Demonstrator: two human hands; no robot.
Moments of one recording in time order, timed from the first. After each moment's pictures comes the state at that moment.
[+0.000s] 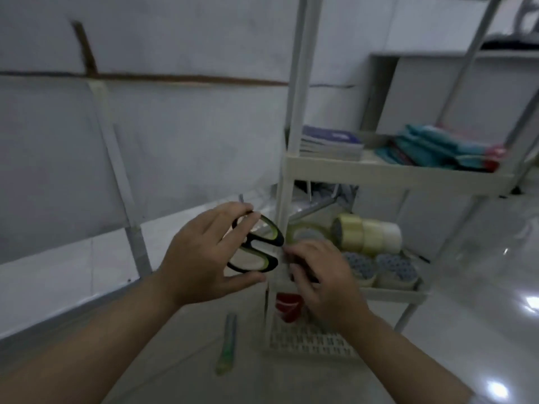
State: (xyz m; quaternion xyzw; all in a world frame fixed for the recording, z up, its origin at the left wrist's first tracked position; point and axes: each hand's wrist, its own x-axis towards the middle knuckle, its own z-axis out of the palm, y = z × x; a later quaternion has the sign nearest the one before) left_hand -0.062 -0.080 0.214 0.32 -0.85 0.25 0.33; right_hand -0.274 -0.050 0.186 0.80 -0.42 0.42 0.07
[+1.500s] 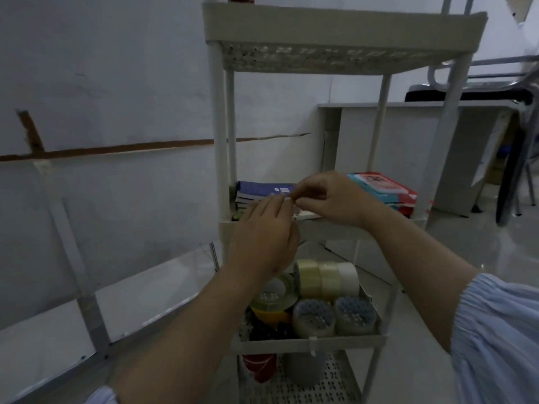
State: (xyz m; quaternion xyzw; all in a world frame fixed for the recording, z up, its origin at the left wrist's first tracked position) left_hand -0.231 -0.122 0.298 0.40 -0.83 0.17 0.35; right_hand -0.384 -0.115 0.362 0.82 -0.49 0.30 -0.03
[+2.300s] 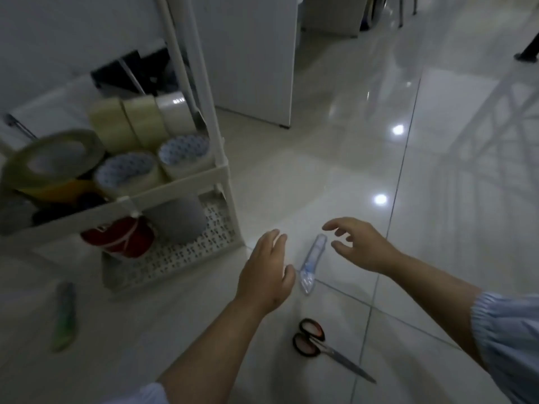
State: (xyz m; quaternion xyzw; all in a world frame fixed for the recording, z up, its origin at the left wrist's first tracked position) left_hand -0.434 0.026 -0.014 0.33 -0.91 -0.23 0.12; right_hand -0.633 0.099 0.003 0.58 -0.77 0.21 -0.20
